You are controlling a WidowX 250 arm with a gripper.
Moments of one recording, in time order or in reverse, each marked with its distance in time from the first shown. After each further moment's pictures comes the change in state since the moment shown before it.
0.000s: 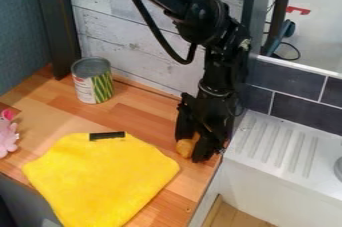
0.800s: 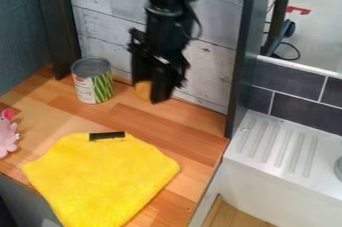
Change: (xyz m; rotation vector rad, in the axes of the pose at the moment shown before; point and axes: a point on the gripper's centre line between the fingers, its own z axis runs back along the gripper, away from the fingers) arm -0.075 0.043 0.090 -0.023 -0.028 0.209
